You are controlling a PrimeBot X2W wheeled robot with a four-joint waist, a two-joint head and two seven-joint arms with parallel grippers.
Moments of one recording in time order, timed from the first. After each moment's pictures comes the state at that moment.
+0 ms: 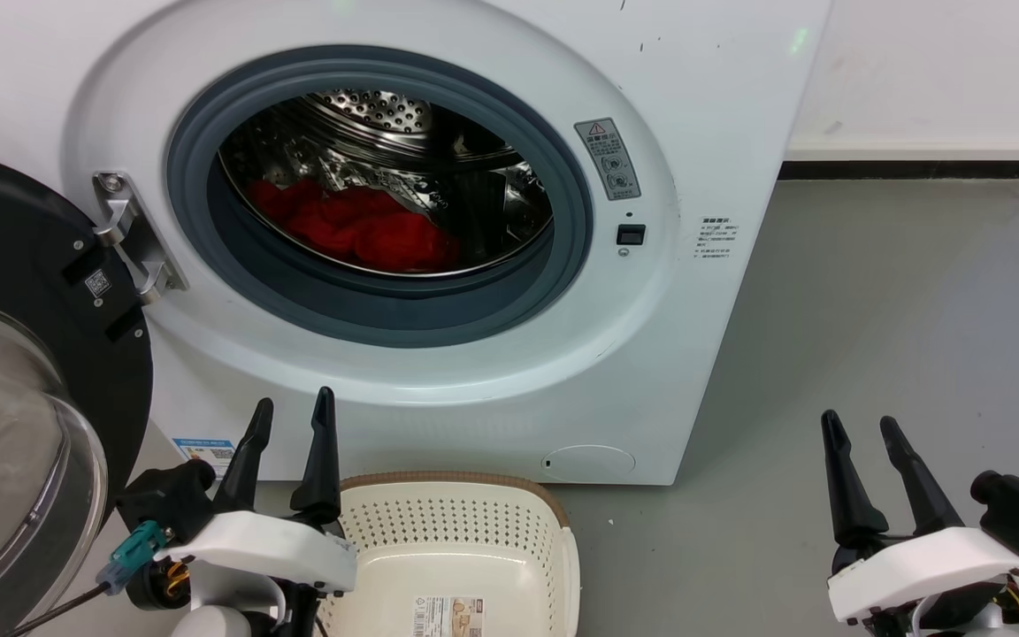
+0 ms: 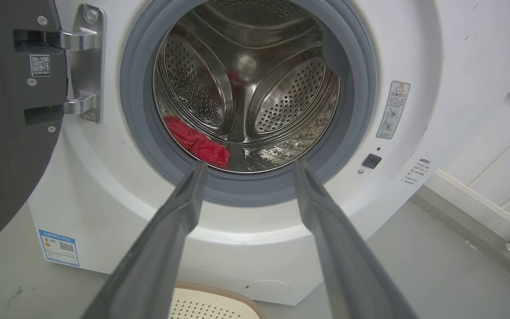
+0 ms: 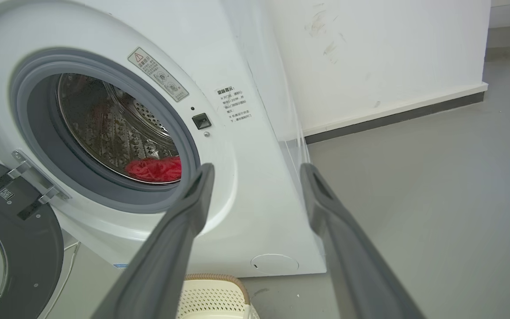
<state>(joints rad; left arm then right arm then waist) -0.09 0.08 -0.06 0.15 -0.46 -0.07 -0.15 0.00 -0.05 -0.02 0.08 0.40 0.13 -0.08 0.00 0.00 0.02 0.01</state>
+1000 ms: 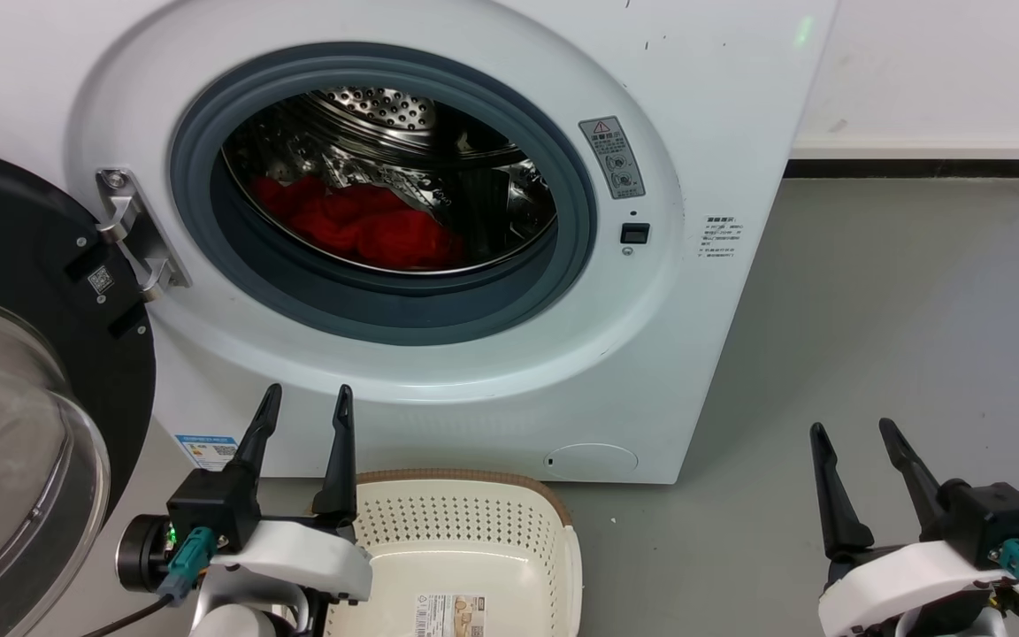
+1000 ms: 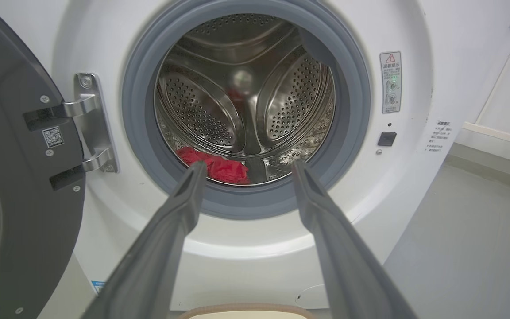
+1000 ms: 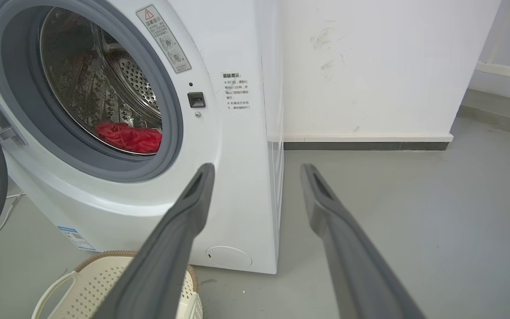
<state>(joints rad) -0.09 0.09 -0.10 0.14 -0.20 -0.04 -0.22 0.02 -0.05 -0.01 0.07 0.13 0.13 -0.11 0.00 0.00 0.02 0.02</state>
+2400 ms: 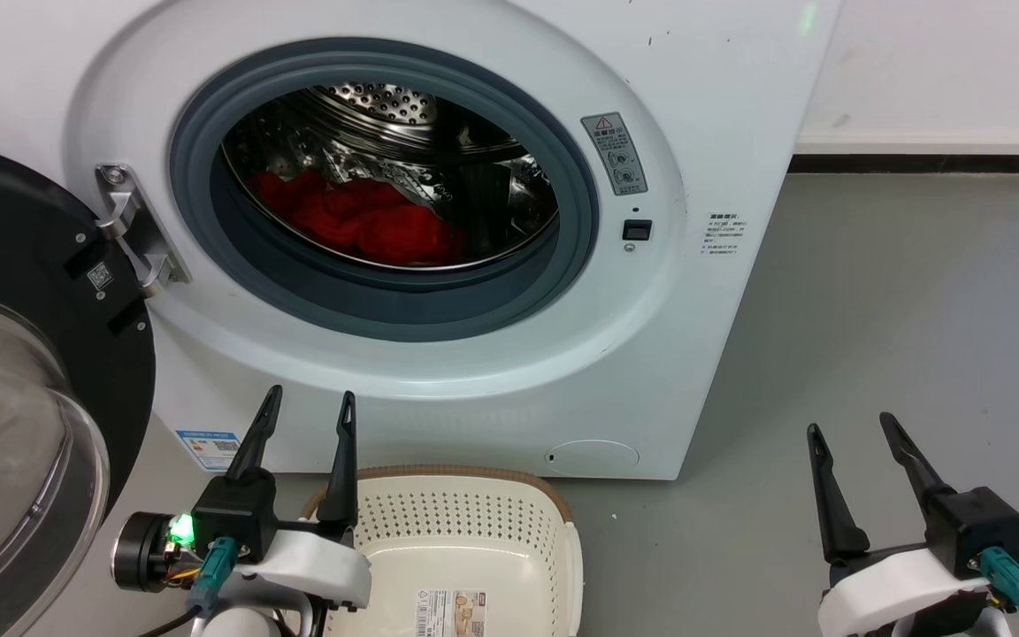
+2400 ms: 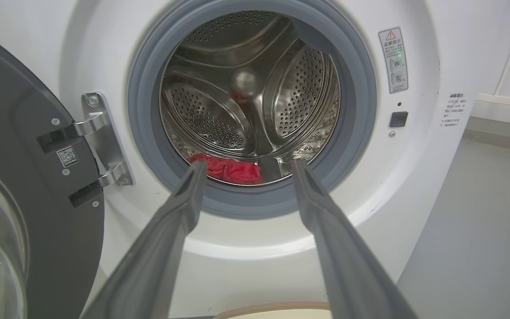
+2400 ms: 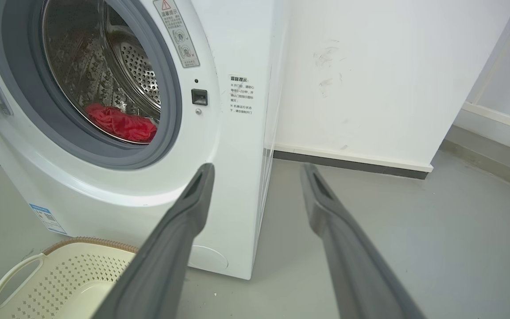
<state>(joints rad) -0.09 0.09 -0.09 0.16 -0.06 -0.02 -0.26 0.03 -0.05 -0.01 0.04 -0.03 0.13 -0.14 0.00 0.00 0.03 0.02</state>
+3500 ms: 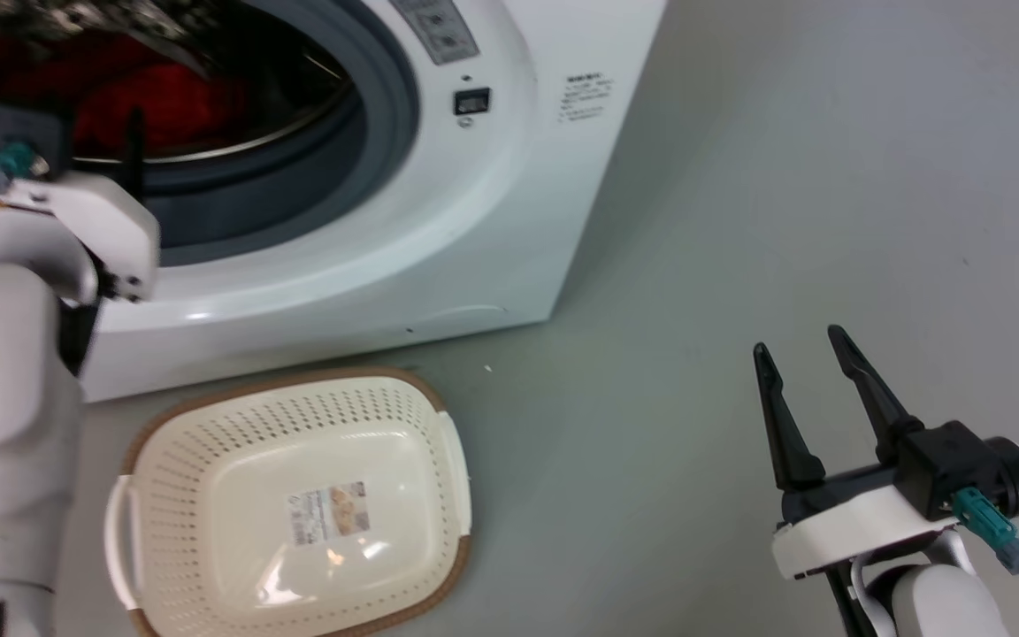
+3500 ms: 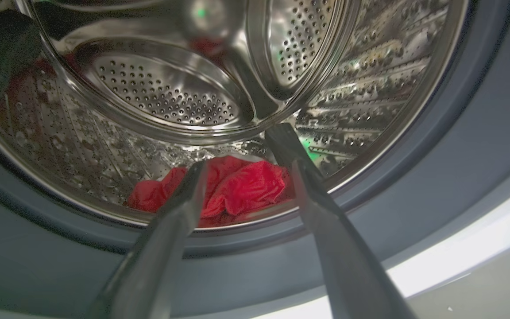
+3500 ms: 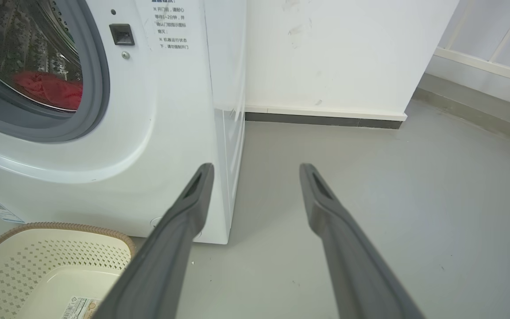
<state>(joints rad) -0.80 0.39 -0.08 0.66 -0.03 -0.11 -0.02 -0.10 -0.05 0.09 0.04 0.03 0.13 -0.19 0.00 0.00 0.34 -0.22</state>
